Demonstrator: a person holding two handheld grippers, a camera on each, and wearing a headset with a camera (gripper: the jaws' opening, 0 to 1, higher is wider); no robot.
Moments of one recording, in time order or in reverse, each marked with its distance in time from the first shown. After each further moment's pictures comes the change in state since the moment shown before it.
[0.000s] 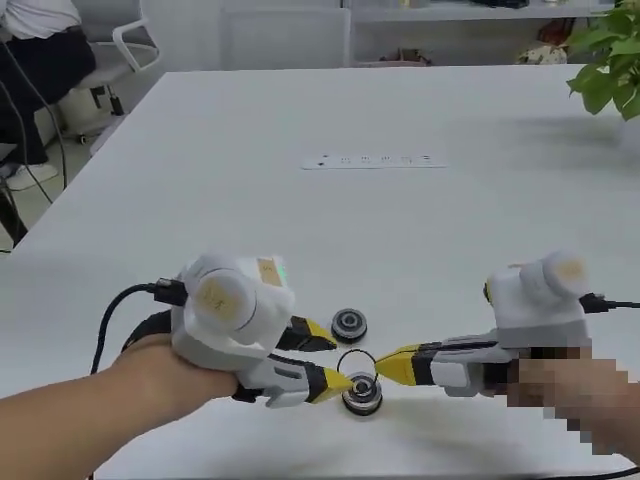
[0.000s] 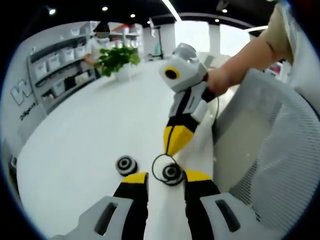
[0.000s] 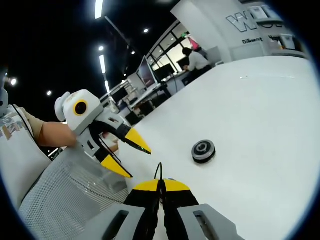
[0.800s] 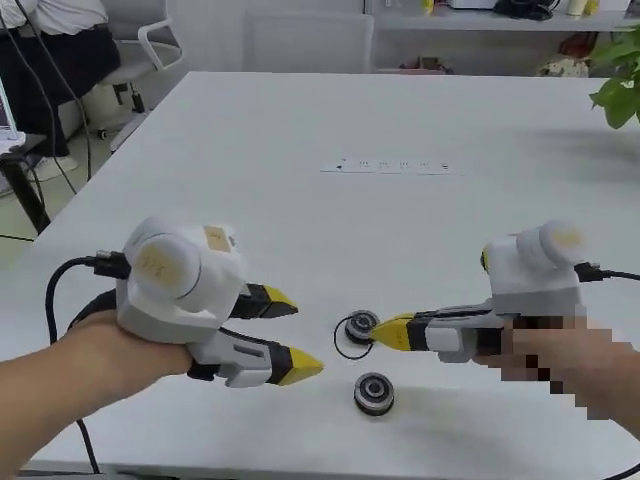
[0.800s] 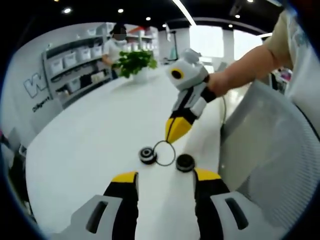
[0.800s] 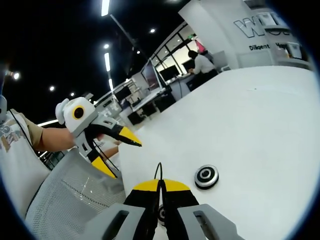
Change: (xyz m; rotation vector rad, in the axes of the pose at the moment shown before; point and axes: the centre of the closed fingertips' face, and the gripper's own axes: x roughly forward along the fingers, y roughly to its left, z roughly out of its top) left arm -0.051 0.024 -0.009 -0.064 -0.029 0.111; right arm 0.017 0.007 0.039 -0.059 0.000 0.013
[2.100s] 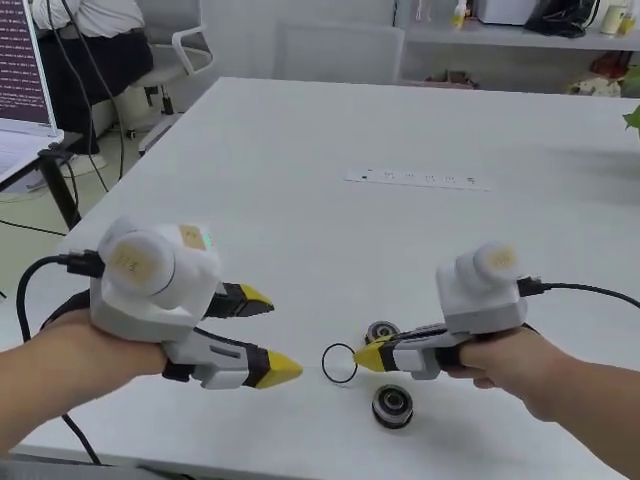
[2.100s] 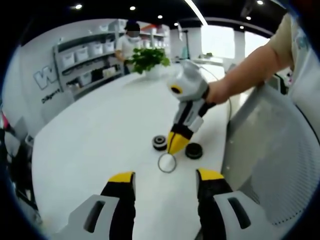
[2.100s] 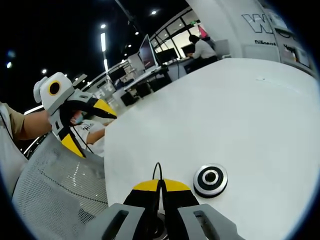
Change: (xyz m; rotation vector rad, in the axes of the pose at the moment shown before) left arm -0.029 0.018 -0.021 -0.061 0.015 0.073; right arm 0.050 -0.021 -0.028 -0.055 0.170 -0.070
